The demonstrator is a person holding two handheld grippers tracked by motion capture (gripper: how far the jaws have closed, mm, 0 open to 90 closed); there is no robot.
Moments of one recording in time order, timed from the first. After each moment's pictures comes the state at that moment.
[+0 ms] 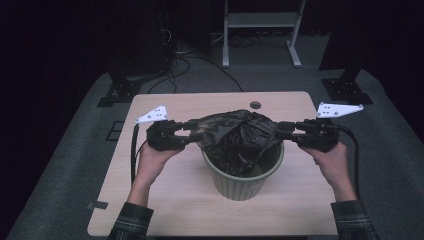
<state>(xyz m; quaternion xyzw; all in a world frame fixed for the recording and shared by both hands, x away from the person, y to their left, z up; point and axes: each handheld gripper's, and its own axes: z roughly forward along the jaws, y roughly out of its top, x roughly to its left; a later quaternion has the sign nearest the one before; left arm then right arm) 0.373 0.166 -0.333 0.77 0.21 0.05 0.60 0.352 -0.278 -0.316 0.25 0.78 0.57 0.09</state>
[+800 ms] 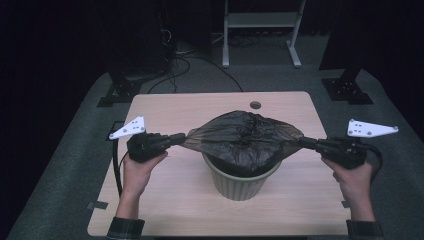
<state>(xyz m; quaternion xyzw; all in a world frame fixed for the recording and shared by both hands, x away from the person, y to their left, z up) 0.337 0.213 -0.336 0.73 0.21 0.07 0.64 0.306 -0.327 -0.331 0.27 0.74 0.61 0.10</state>
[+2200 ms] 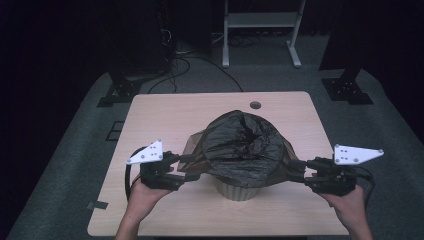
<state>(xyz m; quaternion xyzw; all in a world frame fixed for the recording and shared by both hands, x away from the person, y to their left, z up) 0.293 0.172 -0.361 0.79 0.16 0.03 0.59 0.263 -0.293 -0.352 0.21 0.78 0.59 0.05</state>
